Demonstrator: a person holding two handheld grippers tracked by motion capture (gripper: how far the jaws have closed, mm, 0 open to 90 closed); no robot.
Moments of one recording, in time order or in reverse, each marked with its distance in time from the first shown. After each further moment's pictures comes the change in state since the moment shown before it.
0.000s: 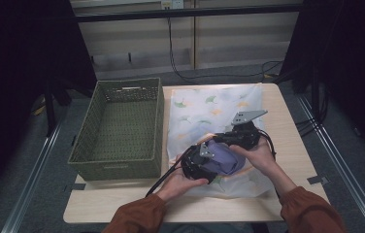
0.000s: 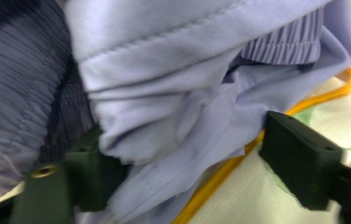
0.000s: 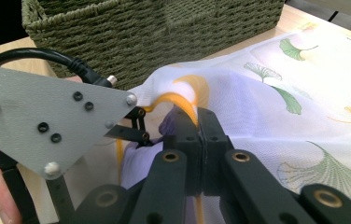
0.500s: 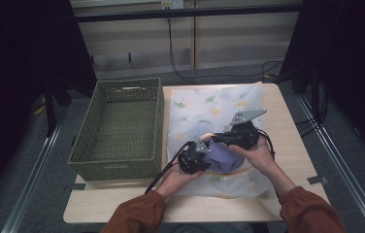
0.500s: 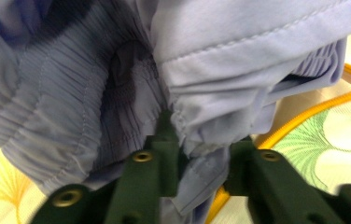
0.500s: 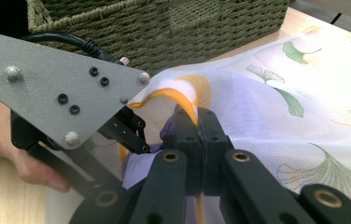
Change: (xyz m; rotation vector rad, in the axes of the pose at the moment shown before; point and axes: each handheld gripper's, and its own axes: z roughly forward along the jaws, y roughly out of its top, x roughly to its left) left arm 0.011 0.003 -0.002 -0.027 0.023 -0.018; right arm 0.002 0.003 0.001 -0.002 0.009 -0.006
